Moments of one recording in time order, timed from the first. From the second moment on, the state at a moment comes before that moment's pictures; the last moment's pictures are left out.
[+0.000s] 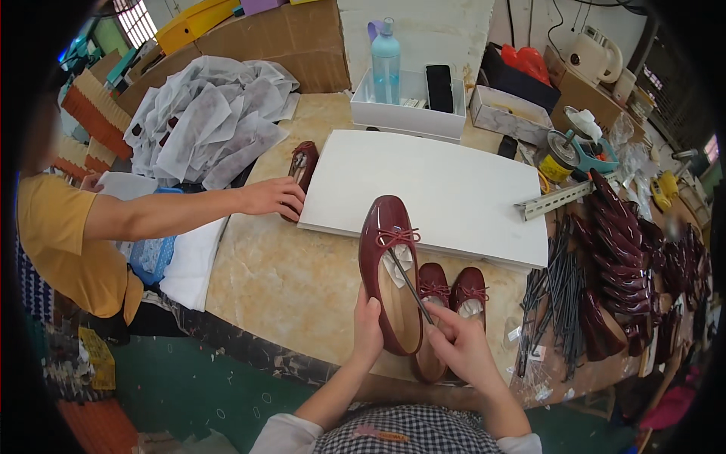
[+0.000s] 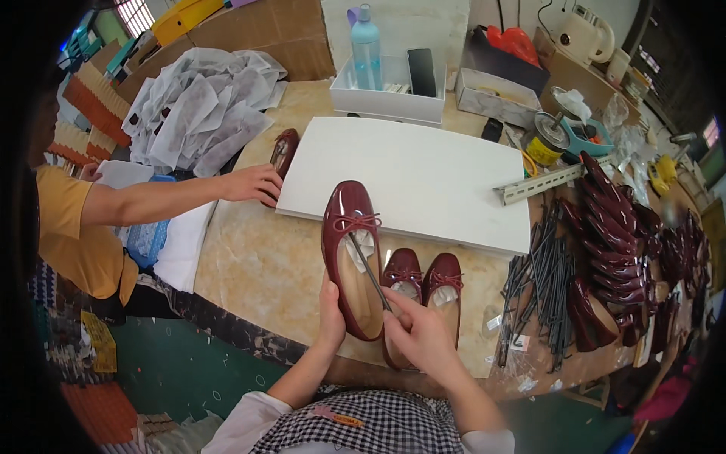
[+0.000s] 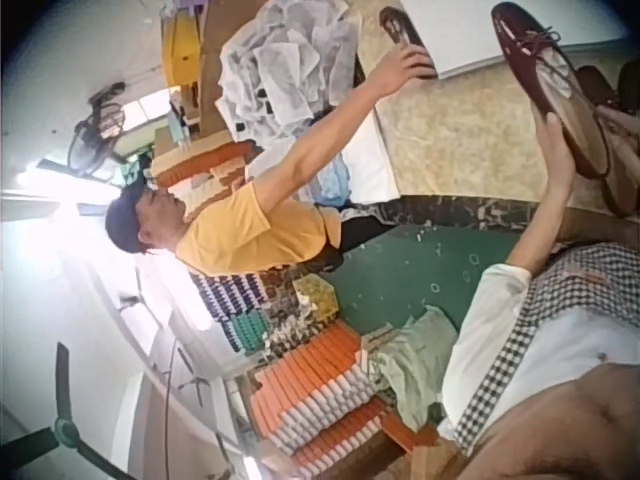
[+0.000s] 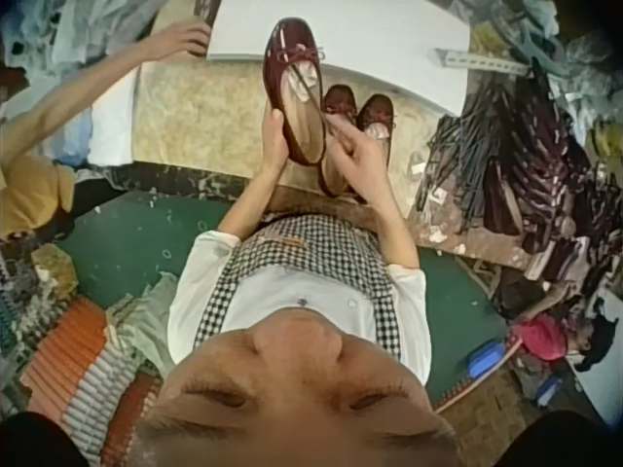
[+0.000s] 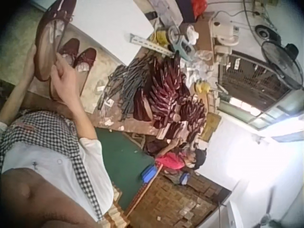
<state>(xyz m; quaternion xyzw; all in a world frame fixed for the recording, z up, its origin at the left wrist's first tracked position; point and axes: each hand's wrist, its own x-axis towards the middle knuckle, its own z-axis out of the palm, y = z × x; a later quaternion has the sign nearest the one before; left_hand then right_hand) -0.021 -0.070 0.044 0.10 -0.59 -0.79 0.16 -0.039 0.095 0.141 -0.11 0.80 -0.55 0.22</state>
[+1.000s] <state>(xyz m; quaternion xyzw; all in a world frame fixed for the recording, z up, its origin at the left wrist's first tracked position) -0.055 -0.239 0.084 0.20 -0.28 -0.93 0.15 -0.067 0.234 0.055 -0.03 0.90 -0.43 0.00</state>
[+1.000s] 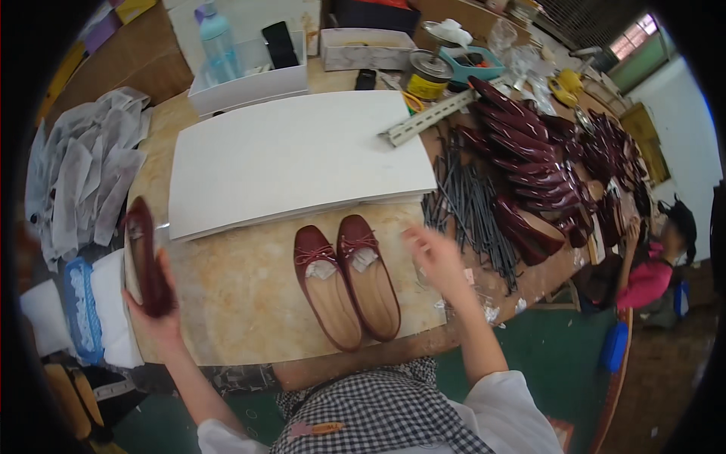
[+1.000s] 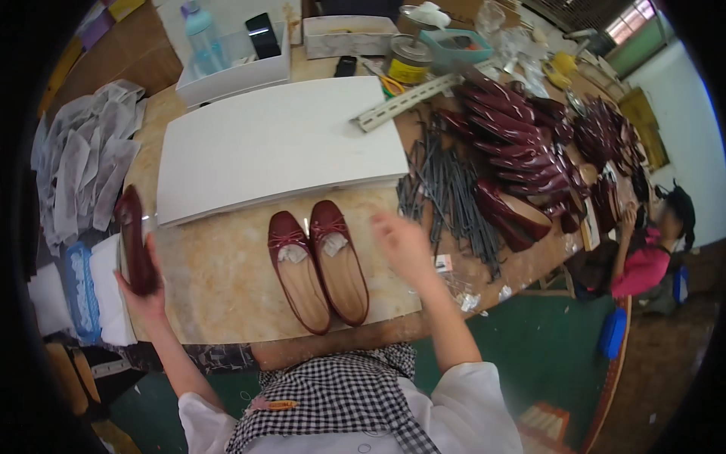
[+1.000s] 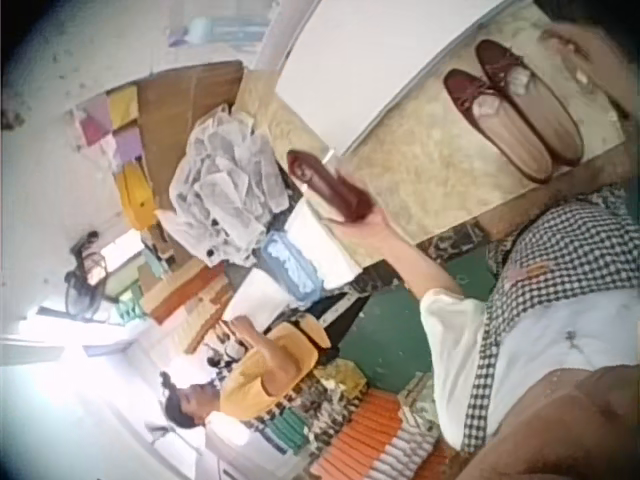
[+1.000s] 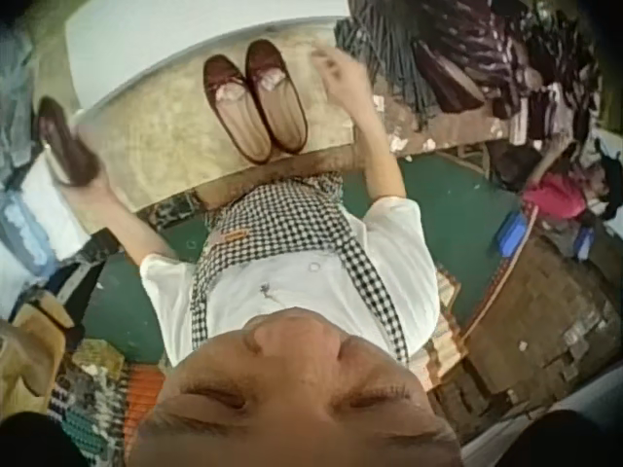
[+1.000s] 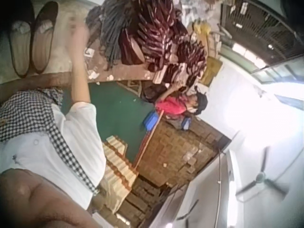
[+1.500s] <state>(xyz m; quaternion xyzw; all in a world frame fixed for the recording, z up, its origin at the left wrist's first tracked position) 0.007 -0.063 0.008 0.26 -0.49 -0.83 -0.02 -0.075 0.309 0.073 0.13 0.78 -0.60 0.03</state>
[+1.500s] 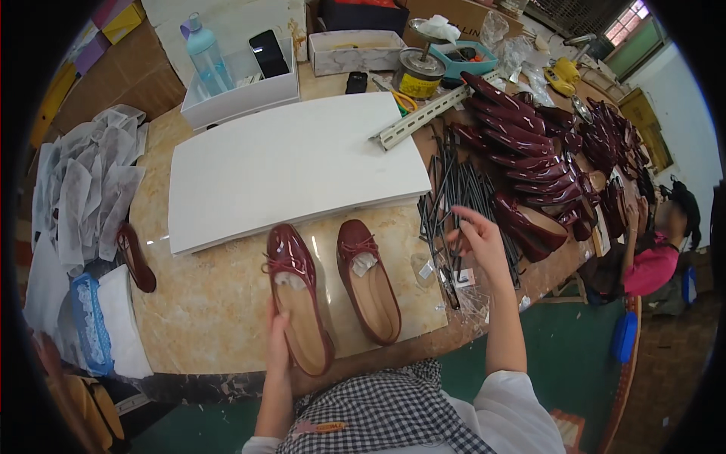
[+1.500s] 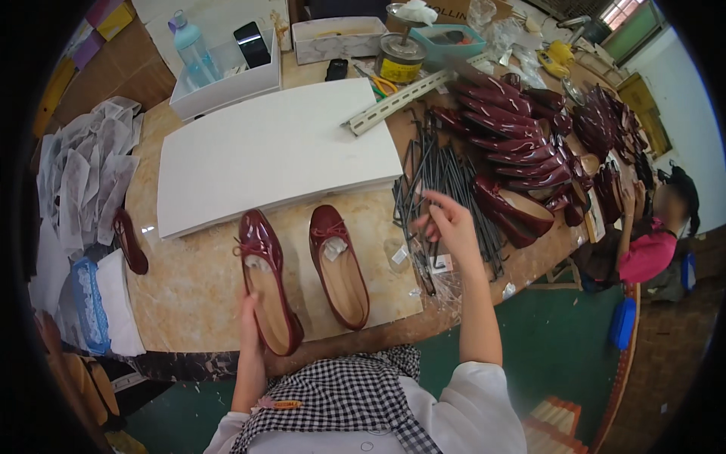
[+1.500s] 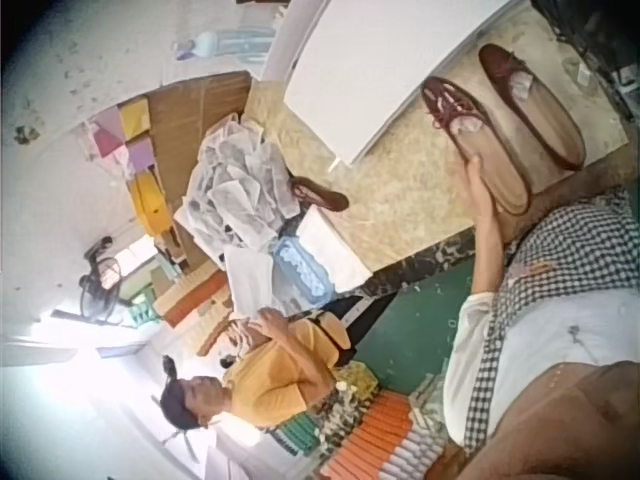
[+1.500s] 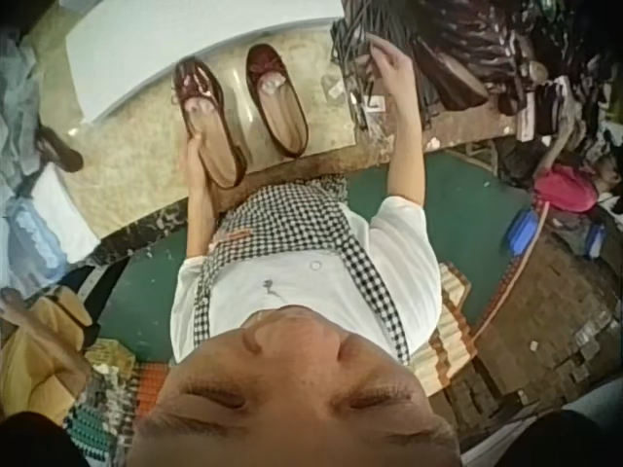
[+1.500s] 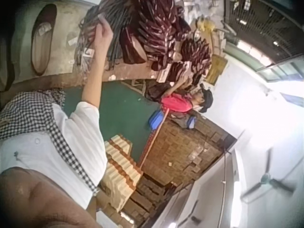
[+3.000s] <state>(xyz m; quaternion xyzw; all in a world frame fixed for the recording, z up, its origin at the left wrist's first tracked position) 0.017 -0.059 -0.014 0.22 -0.60 -0.77 0.06 -0.033 0.066 0.082 -0.19 0.84 -0.50 -0.15</state>
